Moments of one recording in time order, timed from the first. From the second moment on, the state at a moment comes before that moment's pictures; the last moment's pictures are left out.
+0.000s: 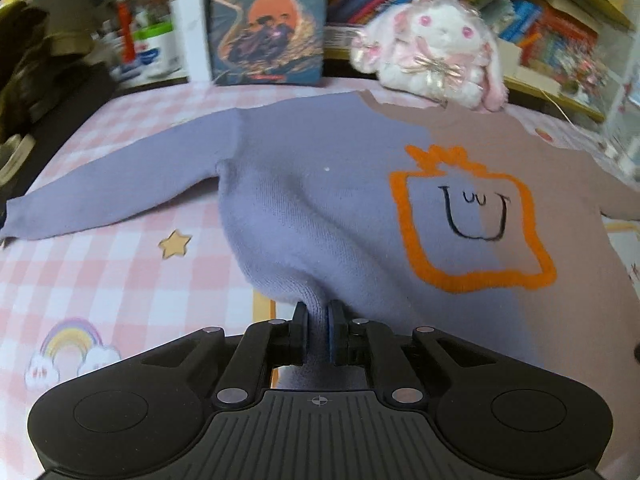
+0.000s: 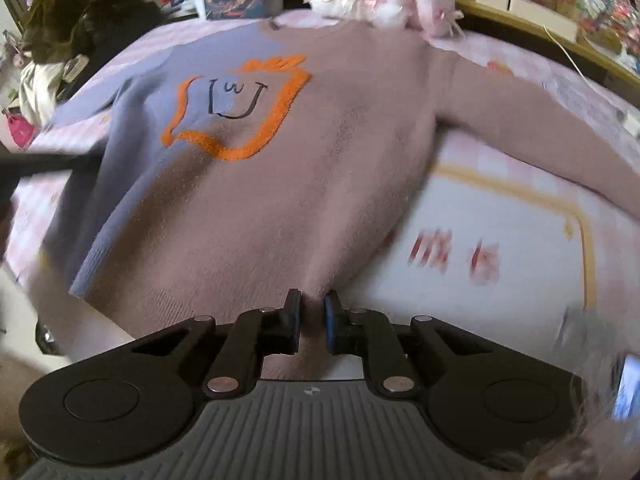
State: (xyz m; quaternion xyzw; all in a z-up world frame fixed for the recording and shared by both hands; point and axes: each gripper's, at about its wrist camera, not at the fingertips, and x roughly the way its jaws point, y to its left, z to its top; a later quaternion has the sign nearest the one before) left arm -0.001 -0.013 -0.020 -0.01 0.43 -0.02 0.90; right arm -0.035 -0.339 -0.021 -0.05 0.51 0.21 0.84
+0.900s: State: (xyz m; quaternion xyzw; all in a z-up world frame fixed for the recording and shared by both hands) left arm -0.049 0.010 -0.022 -0.04 0.42 -0.03 0.91; right arm -0.042 -0.340 -0.019 -0.04 0.48 0.08 0.87
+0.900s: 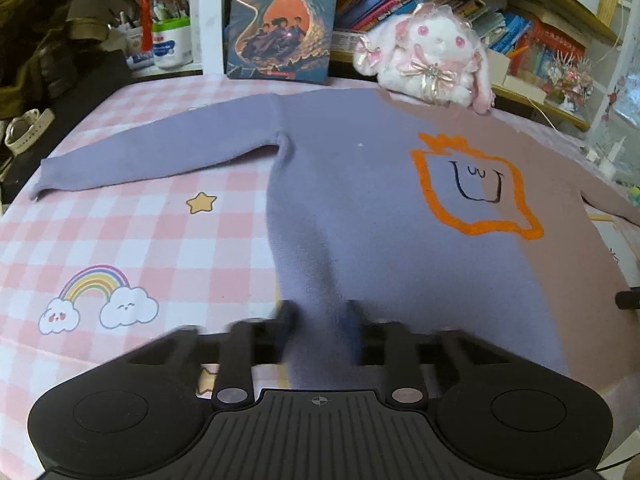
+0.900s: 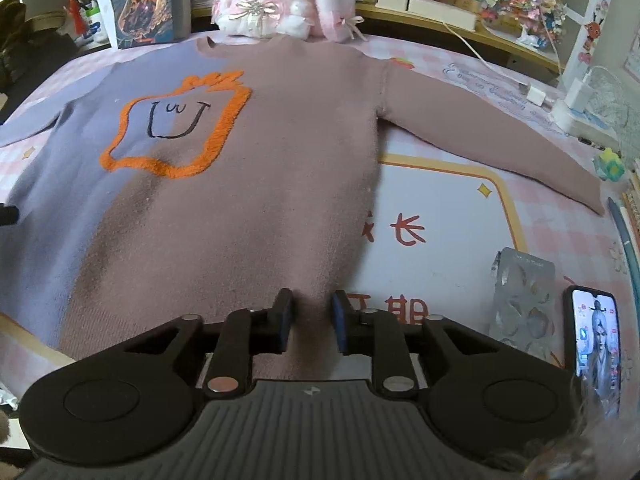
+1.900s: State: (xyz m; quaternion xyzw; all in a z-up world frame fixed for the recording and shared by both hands) left arm -0.061 0.018 -0.025 -0.03 0.42 -0.05 0.91; right arm -0.050 -0.331 -0.020 -0.04 0.47 0.06 0.88
